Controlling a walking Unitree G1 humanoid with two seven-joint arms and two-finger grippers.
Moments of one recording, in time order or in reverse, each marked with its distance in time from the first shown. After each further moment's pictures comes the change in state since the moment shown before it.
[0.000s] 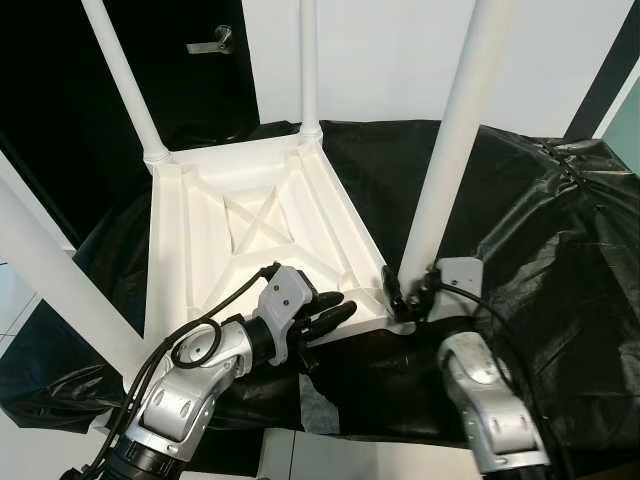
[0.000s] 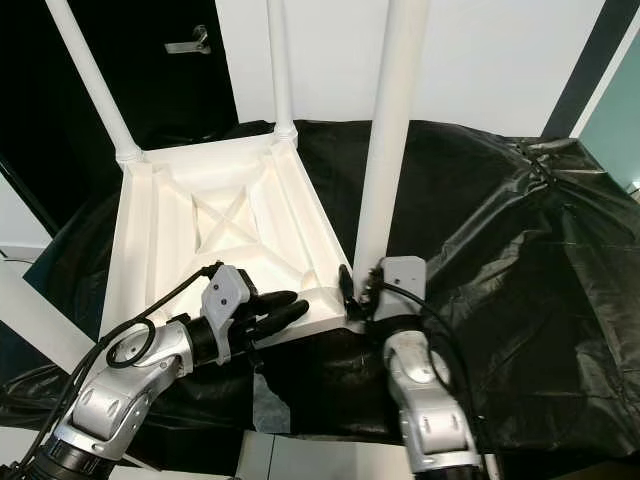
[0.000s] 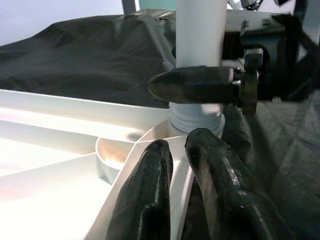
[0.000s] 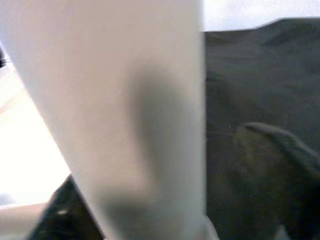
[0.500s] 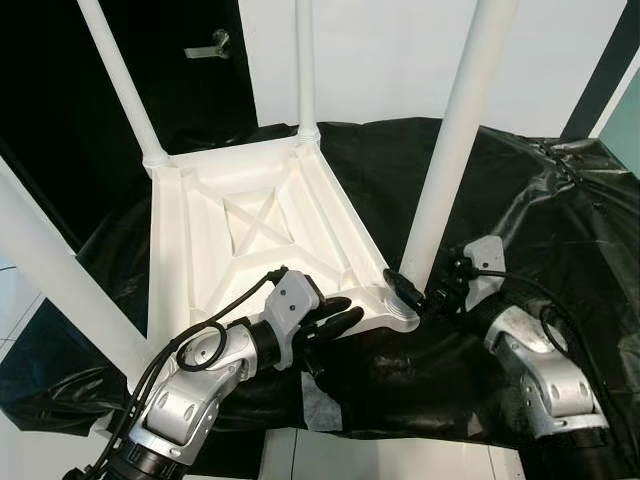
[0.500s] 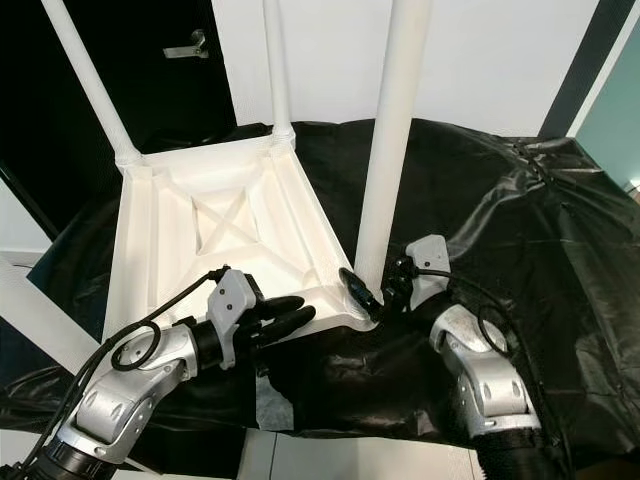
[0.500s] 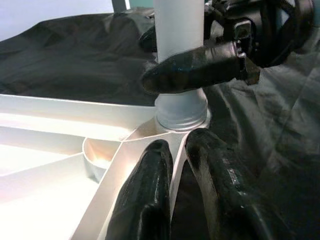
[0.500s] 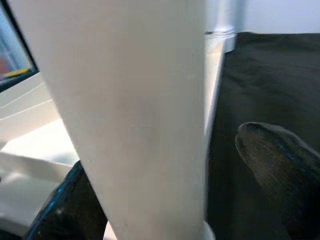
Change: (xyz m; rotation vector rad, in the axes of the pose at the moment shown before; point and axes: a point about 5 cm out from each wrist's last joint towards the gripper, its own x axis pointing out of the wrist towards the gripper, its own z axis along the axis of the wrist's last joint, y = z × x) left arm 0.002 -0.004 -0.002 0.010 0.011 -0.027; right arm 0.018 -0.023 0.006 -0.080 0.016 0.430
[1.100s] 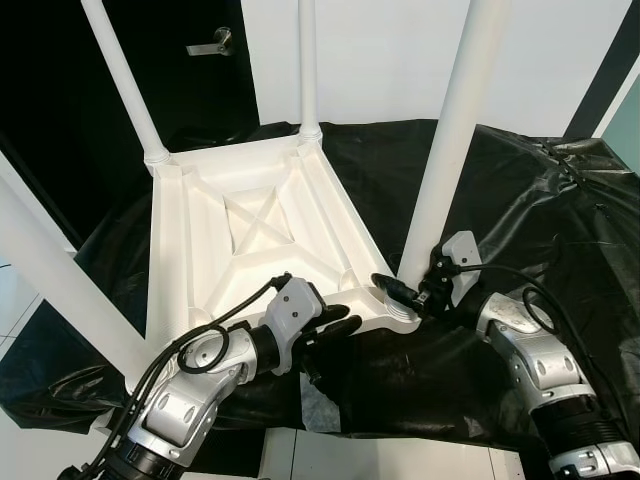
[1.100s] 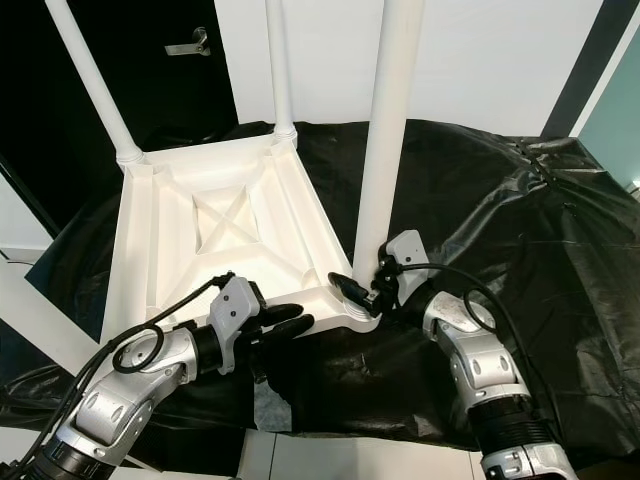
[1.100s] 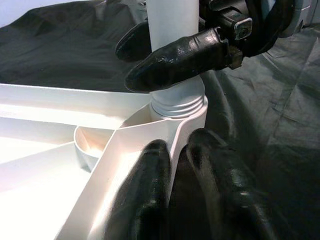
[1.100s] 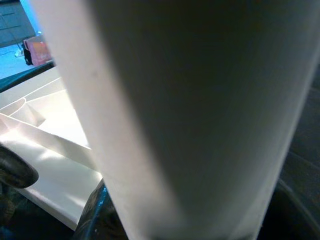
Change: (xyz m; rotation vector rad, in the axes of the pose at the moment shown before) left arm 0.000 -0.003 -0.006 0.001 0.036 -0.019; right arm 0.013 0.001 -0.003 -0.026 0.030 0.186
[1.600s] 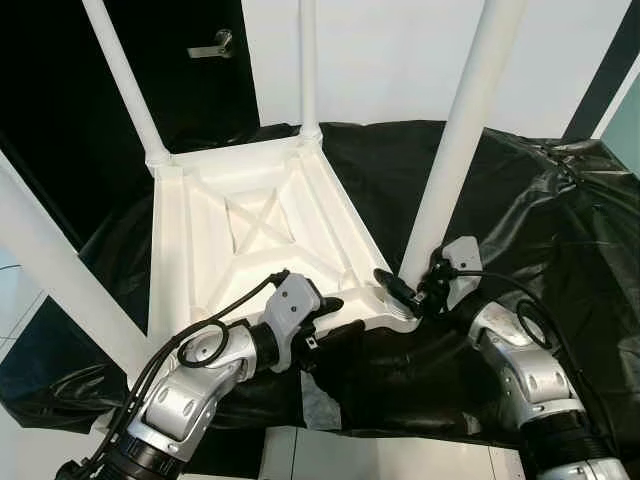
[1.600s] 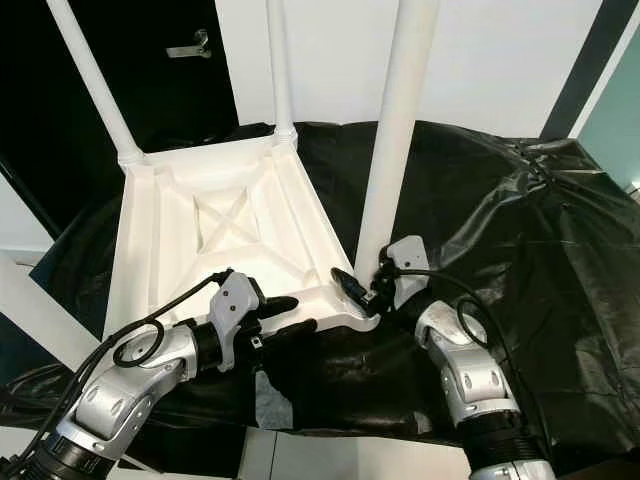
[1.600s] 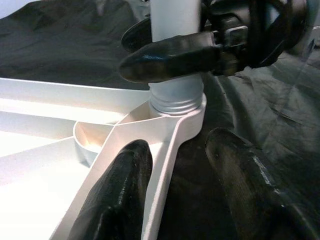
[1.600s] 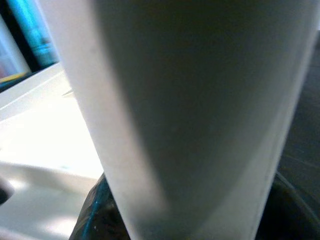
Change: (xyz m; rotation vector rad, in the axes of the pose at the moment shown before) left arm 0.001 0.004 0.000 -0.027 0.015 -0.006; right arm 0.003 0.012 -0.004 0.064 -0.045 -0.296
